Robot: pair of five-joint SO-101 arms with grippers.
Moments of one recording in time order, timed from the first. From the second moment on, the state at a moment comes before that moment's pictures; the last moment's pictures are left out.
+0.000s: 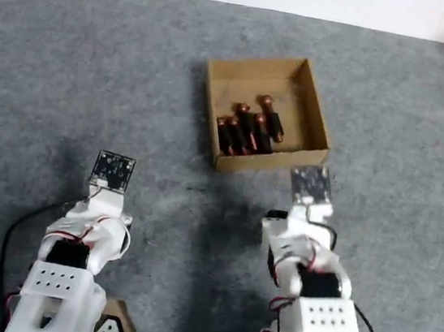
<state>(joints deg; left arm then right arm) -5.1 -69.2 94.9 38.2 -3.4 -9.8 -70.9 87.4 34.9 5.8</state>
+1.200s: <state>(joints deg) -22.0 -72.0 95.8 38.2 -3.4 -0.4 -104.3 96.0 70.2 5.8</state>
